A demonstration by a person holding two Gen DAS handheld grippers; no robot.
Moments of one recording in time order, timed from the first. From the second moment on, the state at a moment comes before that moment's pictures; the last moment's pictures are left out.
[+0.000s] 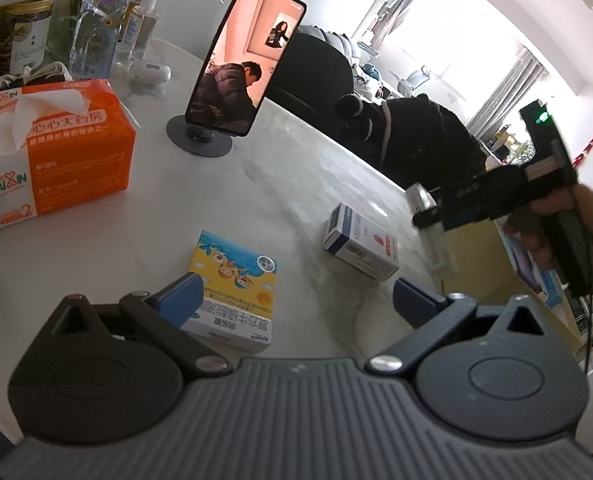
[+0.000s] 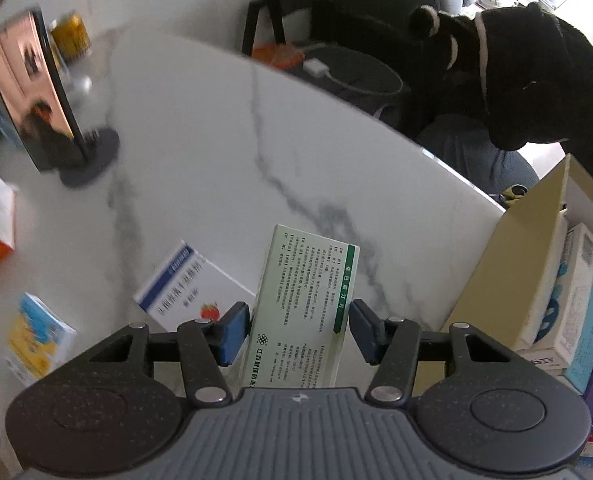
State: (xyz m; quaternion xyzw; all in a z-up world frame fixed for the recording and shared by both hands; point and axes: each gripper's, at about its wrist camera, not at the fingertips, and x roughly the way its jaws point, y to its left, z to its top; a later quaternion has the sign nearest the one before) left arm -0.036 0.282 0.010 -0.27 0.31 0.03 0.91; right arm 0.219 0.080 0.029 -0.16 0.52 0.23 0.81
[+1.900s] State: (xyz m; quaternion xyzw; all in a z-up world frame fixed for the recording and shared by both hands) left arm -0.031 0.287 0.014 -0.26 0.31 0.04 0.91; right arm 0.334 -0.149 0.036 -0.08 0.52 -0.07 0.85
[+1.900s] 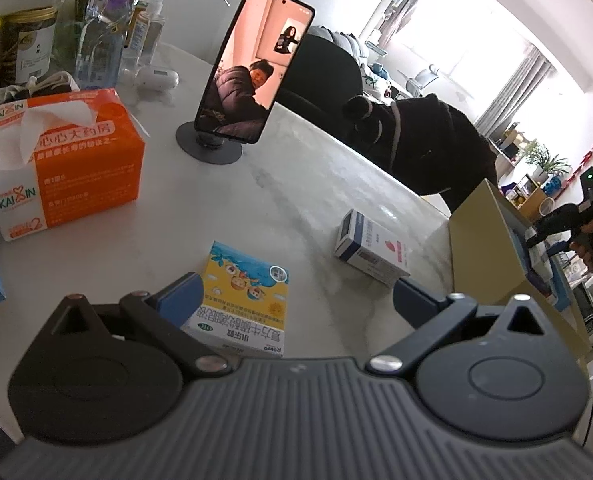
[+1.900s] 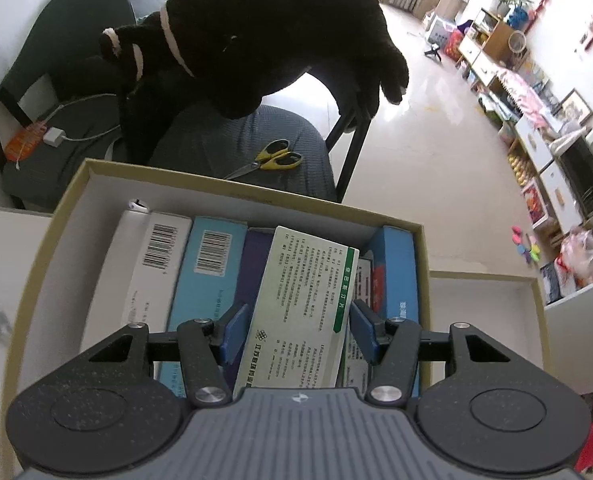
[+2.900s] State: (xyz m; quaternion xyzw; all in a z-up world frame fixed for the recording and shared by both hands) left arm -0.025 0.285 -0.009 -0.23 0.34 0.07 0.91; right arm 0.248 -0.147 0.067 -0.08 0.39 0.00 0.92
